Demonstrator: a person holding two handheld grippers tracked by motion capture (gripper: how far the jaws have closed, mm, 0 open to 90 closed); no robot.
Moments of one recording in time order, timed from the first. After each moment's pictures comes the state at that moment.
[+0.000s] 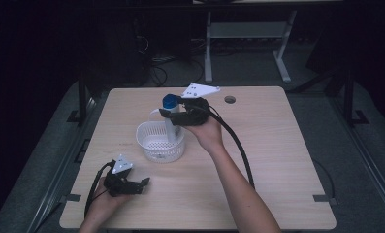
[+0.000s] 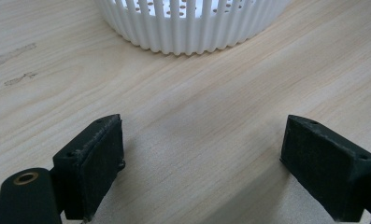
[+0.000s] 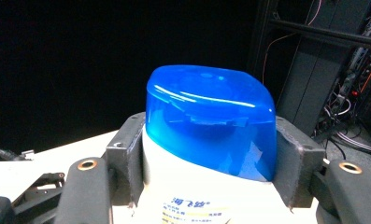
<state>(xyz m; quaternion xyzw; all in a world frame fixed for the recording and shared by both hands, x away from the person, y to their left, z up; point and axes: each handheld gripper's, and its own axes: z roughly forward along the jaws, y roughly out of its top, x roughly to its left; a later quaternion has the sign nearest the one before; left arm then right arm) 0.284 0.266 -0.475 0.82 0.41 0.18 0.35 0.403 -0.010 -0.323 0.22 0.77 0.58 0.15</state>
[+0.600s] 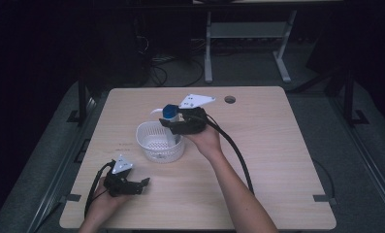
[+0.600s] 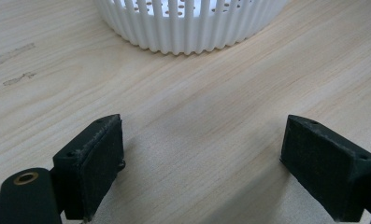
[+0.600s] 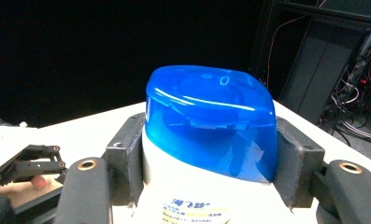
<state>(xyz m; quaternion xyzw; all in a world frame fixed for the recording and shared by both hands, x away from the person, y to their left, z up) 0.283 0.267 -0.475 0.83 0.40 0.18 0.35 0.402 -0.005 -0.355 0.21 0.78 0.57 0.15</state>
